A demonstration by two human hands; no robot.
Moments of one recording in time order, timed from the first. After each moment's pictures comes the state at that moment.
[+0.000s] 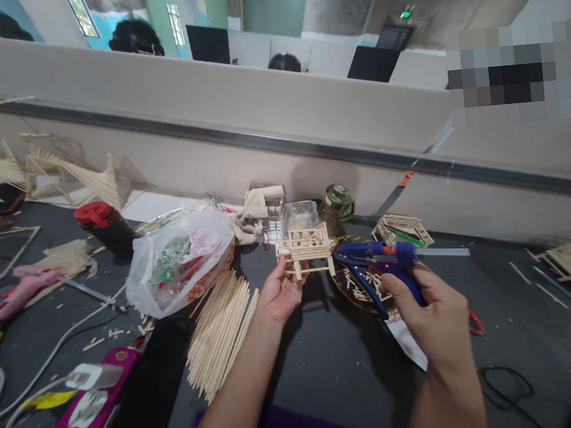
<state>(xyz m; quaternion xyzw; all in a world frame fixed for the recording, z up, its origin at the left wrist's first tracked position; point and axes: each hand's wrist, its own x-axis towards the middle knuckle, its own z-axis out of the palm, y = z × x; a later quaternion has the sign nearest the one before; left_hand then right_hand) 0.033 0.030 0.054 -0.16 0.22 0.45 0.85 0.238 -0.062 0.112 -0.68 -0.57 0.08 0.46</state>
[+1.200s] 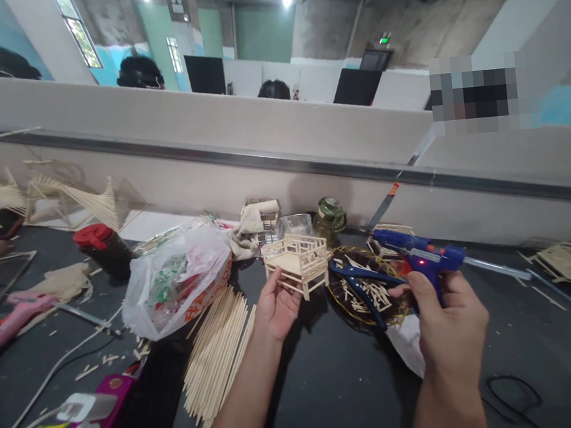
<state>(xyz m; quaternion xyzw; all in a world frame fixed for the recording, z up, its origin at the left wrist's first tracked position) 0.036 0.025 0.051 -0.10 0.23 0.52 0.82 0.238 -0.056 0.114 -0.64 -0.39 0.13 0.65</state>
